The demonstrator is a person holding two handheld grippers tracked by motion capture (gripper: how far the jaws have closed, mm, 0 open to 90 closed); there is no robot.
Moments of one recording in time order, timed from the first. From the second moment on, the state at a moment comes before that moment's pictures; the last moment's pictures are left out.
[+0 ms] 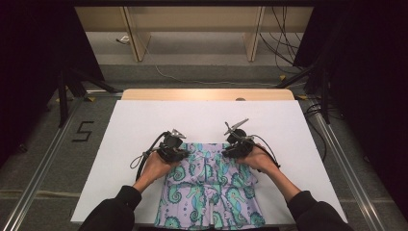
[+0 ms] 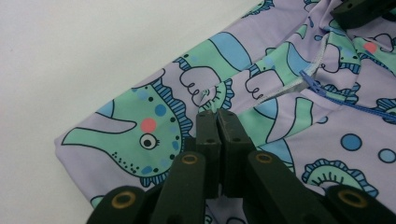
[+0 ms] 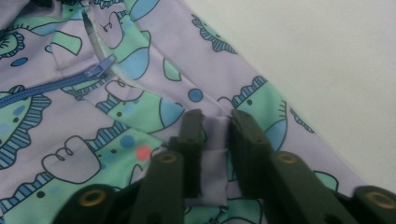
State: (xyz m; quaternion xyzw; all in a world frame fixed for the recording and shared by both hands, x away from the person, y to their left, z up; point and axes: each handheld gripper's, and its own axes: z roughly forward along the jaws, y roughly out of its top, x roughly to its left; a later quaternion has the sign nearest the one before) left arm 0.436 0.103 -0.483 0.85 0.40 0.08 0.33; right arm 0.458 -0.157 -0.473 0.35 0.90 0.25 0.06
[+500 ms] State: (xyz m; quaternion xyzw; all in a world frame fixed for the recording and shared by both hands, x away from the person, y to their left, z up) left arm 0.427 0.113 -0.464 0.84 0.39 0.10 0.37; right arm 0.448 -0.160 -0.453 0.32 0.90 0.29 0.07
